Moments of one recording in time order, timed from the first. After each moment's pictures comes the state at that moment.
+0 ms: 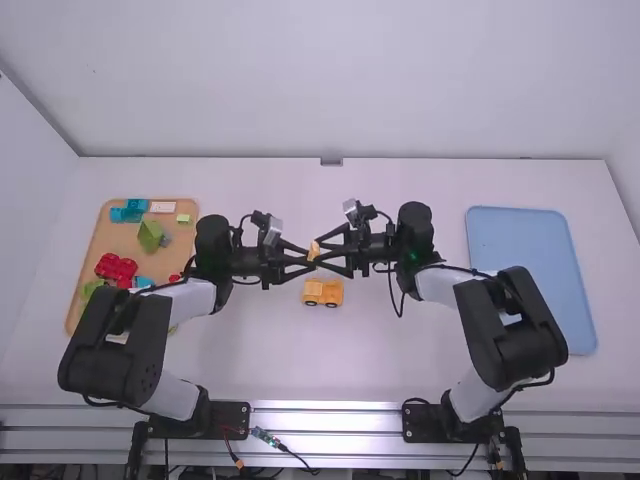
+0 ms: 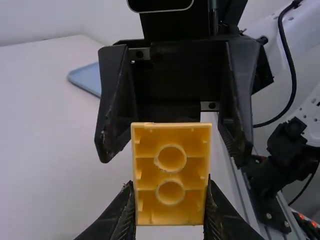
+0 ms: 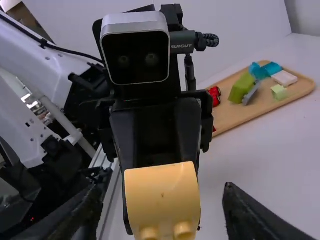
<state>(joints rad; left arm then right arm) -0.12 1.58 0.55 0.79 1.31 -0.17 0.34 1.74 0.72 0.91 -1.32 0.37</state>
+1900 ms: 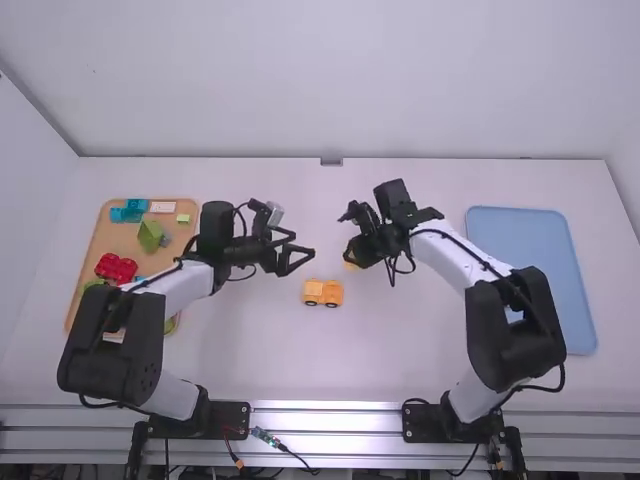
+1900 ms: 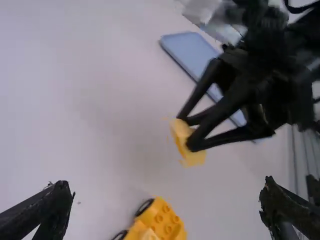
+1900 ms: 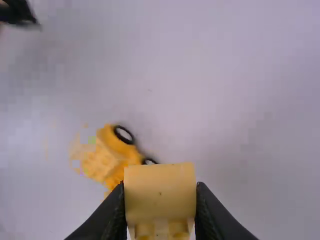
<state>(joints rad) -0.10 1.58 0.70 0.27 0.97 -0.02 0.37 1.74 1.14 -0.58 -0.44 -0.17</state>
